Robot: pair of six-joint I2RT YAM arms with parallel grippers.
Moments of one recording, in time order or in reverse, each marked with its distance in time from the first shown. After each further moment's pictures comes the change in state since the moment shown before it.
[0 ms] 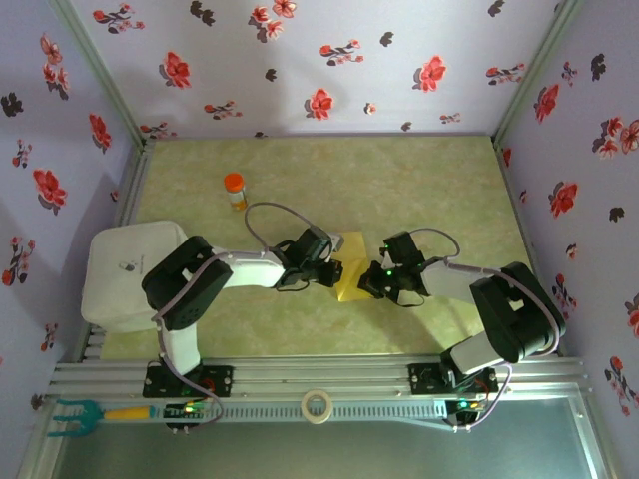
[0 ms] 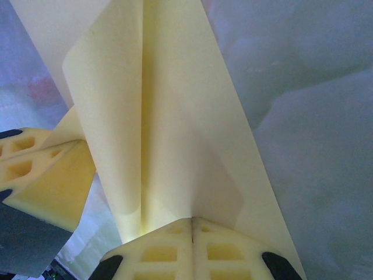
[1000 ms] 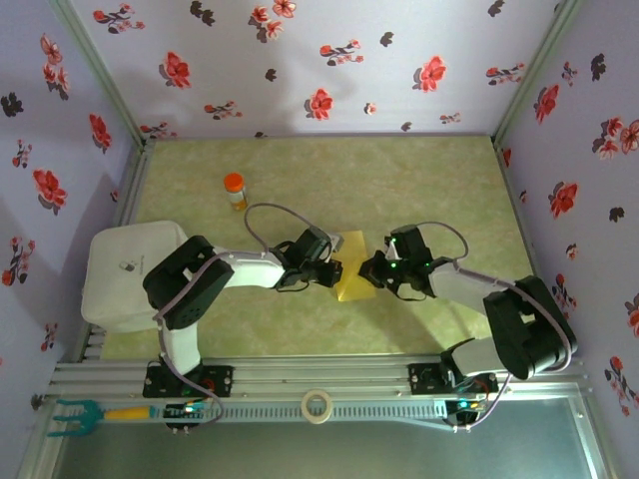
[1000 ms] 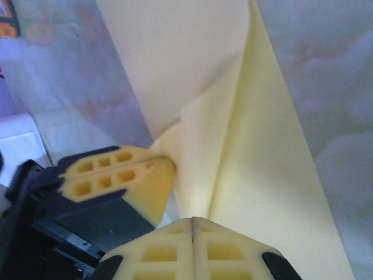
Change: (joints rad) left arm 0.003 0.008 -0.010 0.025 0.001 -0.005; right arm -0.033 -0.092 0.000 0.076 -0.010 0.059
